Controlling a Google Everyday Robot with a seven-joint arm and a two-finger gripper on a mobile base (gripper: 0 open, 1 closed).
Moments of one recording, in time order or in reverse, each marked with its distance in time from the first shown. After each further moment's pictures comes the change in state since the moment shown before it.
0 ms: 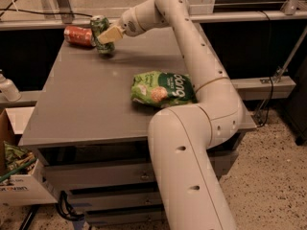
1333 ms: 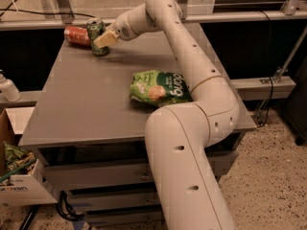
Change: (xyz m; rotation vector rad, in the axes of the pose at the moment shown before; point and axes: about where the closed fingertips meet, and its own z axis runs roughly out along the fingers) arm 0.011 -0.005 0.038 0.028 0.028 -0.076
